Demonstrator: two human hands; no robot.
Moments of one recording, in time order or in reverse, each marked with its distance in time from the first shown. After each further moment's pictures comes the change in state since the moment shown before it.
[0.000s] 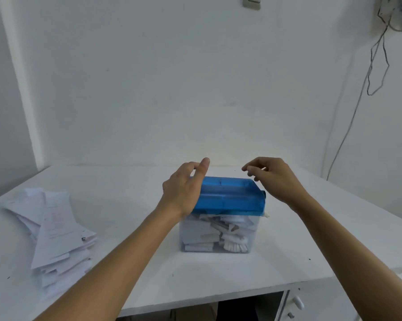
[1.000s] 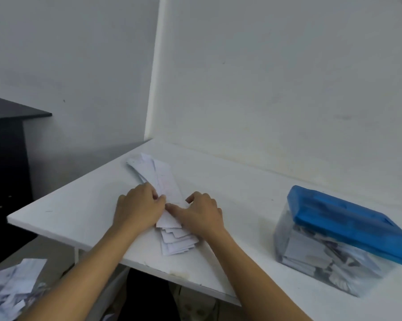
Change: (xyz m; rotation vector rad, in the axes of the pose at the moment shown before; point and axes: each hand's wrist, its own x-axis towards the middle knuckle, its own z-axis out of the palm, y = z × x) left_hand -0.096 -0.181 -0.199 0.609 0.405 -0.483; right_hand -0.053 -0.160 0.314 -0.180 -0.500 -0.056
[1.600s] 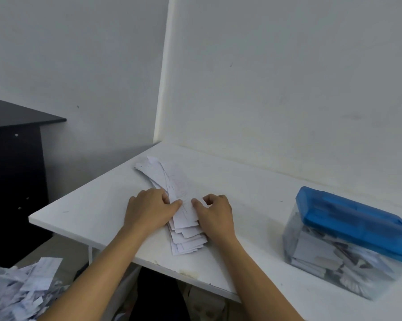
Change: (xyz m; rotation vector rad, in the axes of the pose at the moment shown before) left_hand -0.003 -0.003 -0.004 0.024 -0.028 0.039; right_hand -0.001 0.013 0.007 0.333 0.177 0.025
